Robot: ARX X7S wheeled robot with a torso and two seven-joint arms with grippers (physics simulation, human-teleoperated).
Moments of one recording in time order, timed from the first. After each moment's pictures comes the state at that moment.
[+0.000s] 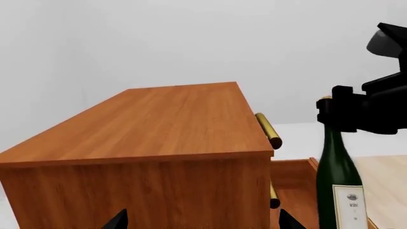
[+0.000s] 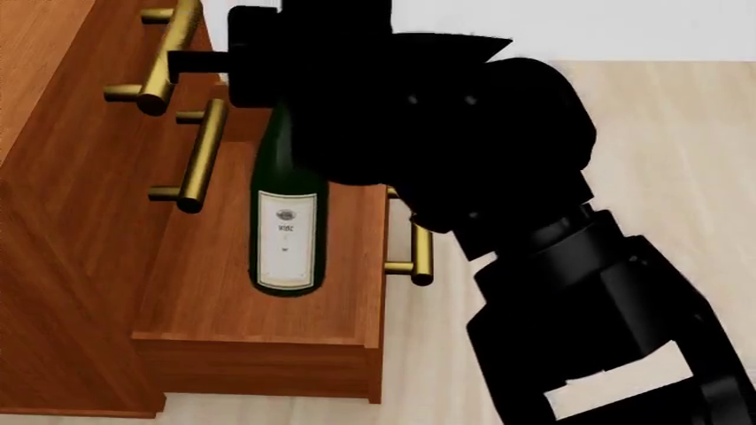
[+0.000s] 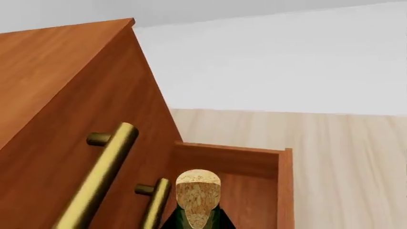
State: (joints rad) left arm -2.36 -1.23 3.10 1.05 -0.71 0.52 -1.57; right arm 1.52 0.08 -0.65 0.55 1.32 0.86 0.65
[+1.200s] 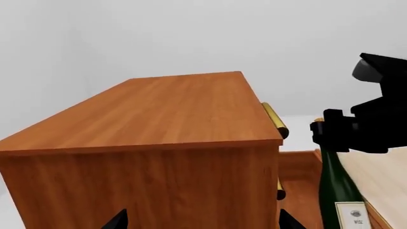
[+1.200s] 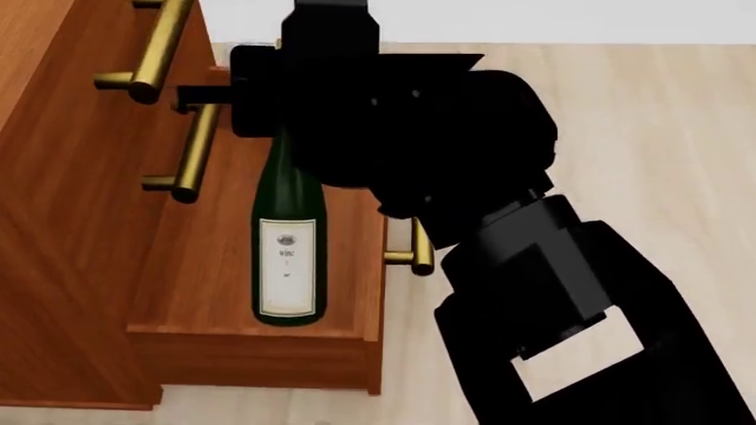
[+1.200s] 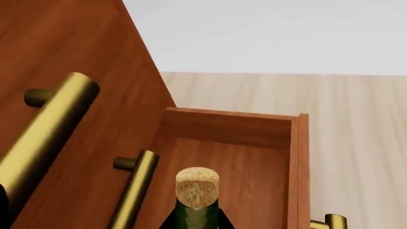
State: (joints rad) left arm -2.36 -1.25 3.10 1.05 -0.72 0.51 -1.57; right arm 1.57 0.01 -0.79 0.83 1.30 0.80 0.46
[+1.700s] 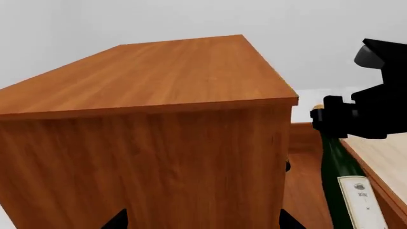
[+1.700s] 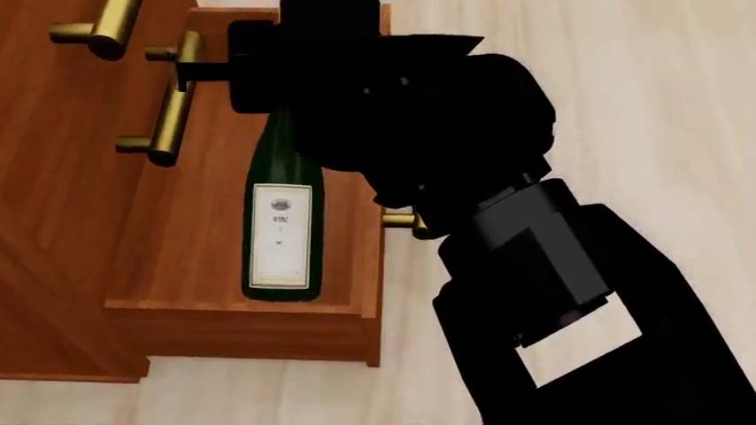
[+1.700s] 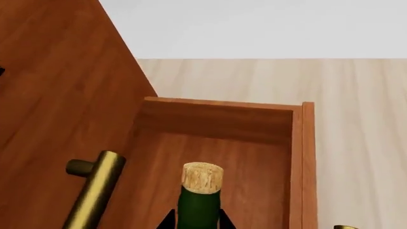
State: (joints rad) left arm -2.36 -1.25 3.11 1.05 -0.71 0.51 -1.57; right arm 1.61 0.00 -0.84 0.86 1.29 0.73 0.42
